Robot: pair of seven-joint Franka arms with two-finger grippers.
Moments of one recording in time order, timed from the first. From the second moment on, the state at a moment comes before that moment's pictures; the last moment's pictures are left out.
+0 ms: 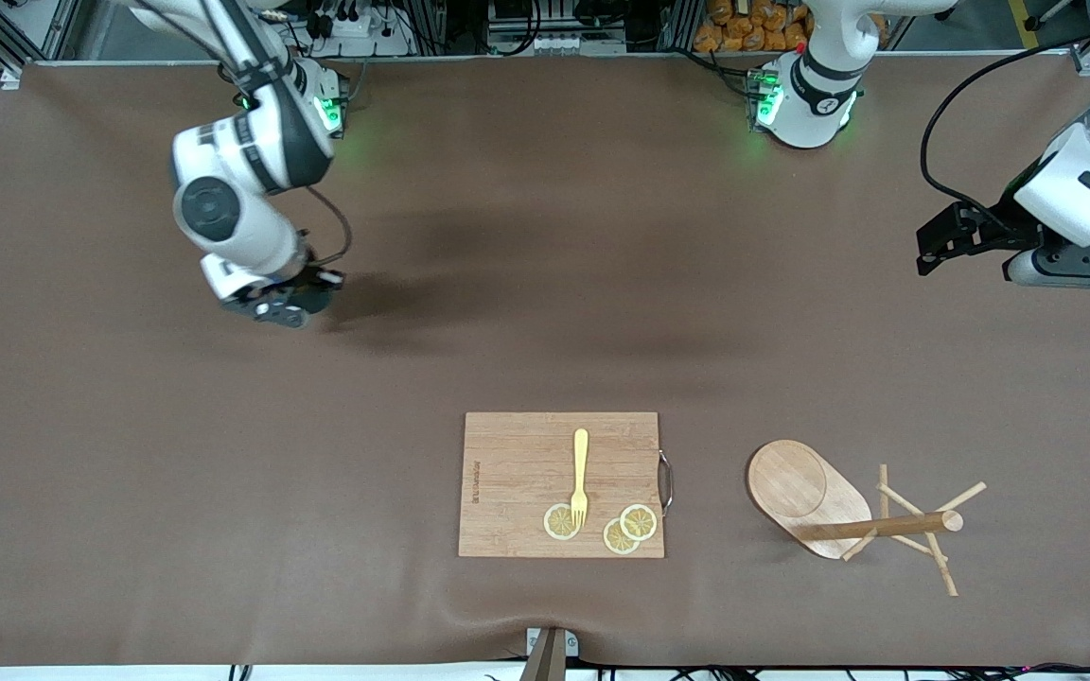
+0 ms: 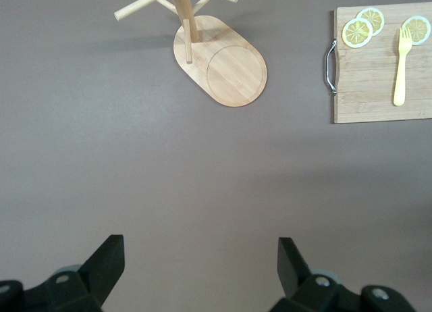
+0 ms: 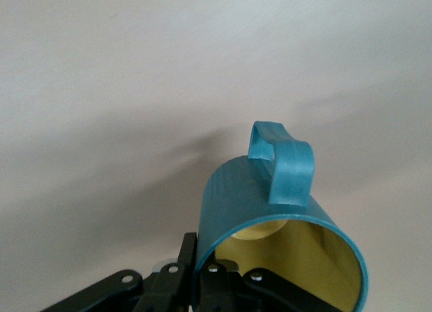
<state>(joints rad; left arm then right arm) -0.10 0.00 -0.02 -1.62 -0.01 1.66 -0.06 0.40 0.06 -0.01 -2.32 0.07 2.19 0.65</state>
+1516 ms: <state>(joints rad) -0.10 0.00 -0.02 -1.61 -0.01 1.66 -0.06 0.92 0.51 -0.01 -1.79 0.28 2.41 1.93</state>
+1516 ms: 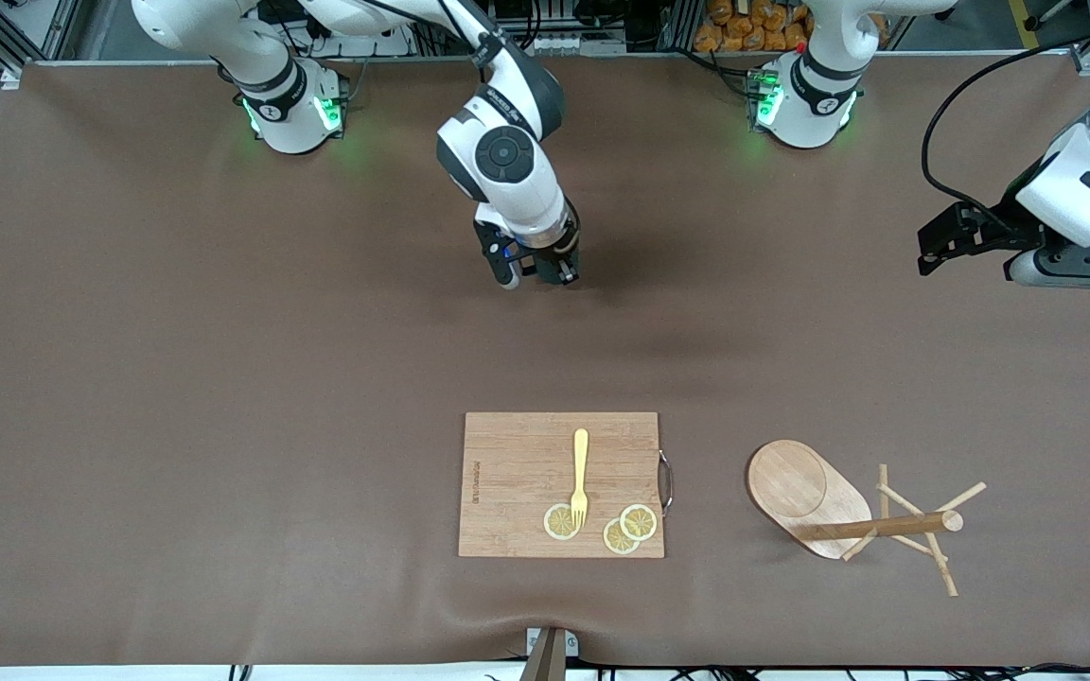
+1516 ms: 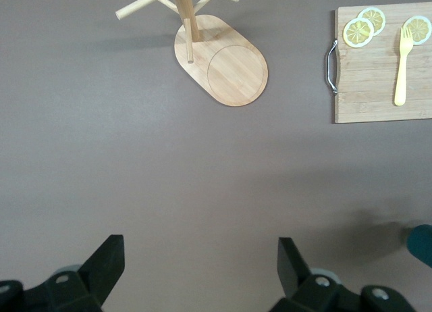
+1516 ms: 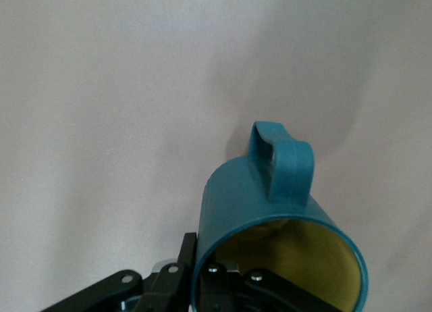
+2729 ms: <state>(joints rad) -0.10 0.00 -0.01 -1.61 -0.01 1.66 -0.06 0.95 0.64 -0.01 -1.68 0.24 2.42 2.12</state>
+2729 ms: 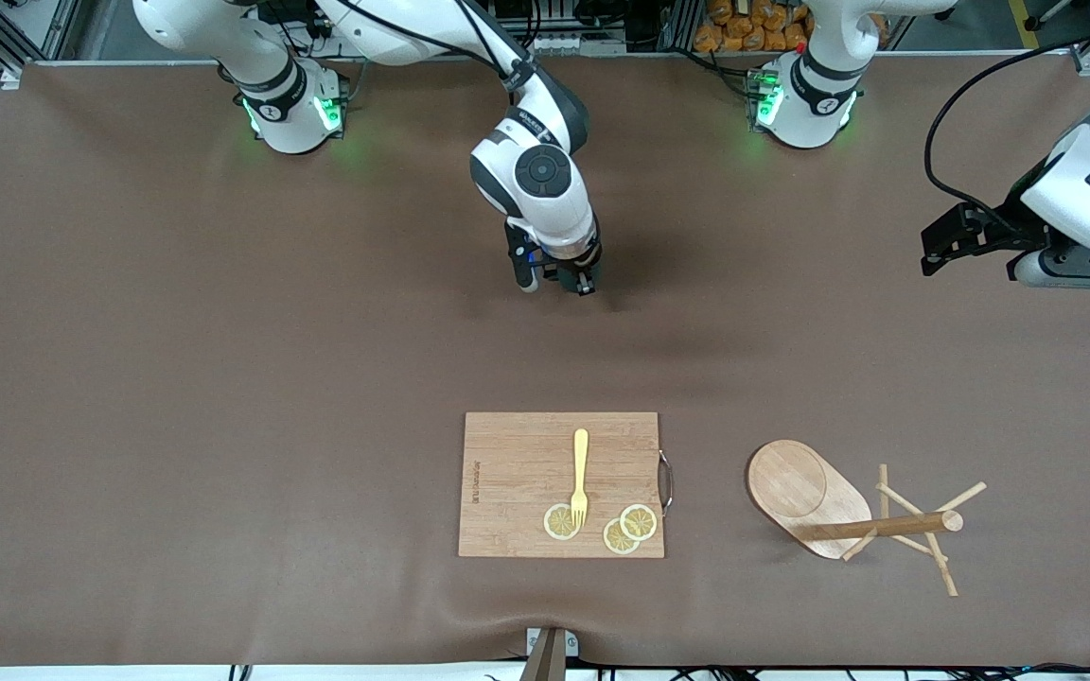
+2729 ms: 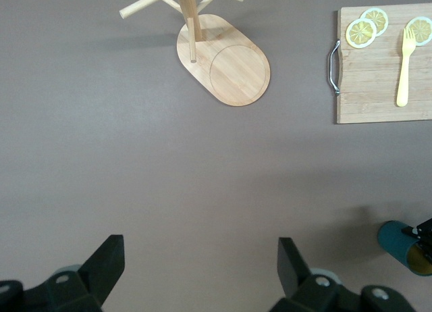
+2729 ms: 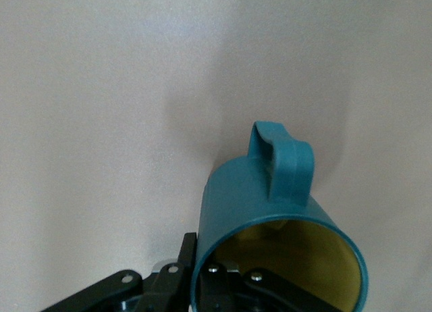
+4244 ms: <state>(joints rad) -0.10 0.00 -0.01 -1.61 -0.01 1.66 -0.06 0.85 0.58 -0.03 -1.53 0.23 2.09 2.13</state>
